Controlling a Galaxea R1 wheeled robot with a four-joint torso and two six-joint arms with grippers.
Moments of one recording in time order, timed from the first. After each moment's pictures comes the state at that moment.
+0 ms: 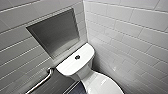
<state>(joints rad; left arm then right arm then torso) 1.39 2.96 -2.55 0.49 -0.02 -0.29 -1.00 2.34 -1.82 -0.05 0.11 0.60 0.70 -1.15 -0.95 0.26</state>
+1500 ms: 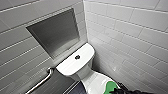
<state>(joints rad) 1.39 2.96 -2.55 0.49 -0.03 -0.31 -0.69 2.42 -1.74 -0.04 -0.14 0.60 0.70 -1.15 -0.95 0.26</state>
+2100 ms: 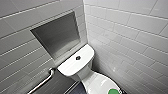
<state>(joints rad) 1.38 2.97 -2.55 0.49 -0.03 -0.31 -0.77 2.42 -1.76 -0.05 -0.16 0.60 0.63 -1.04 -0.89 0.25</state>
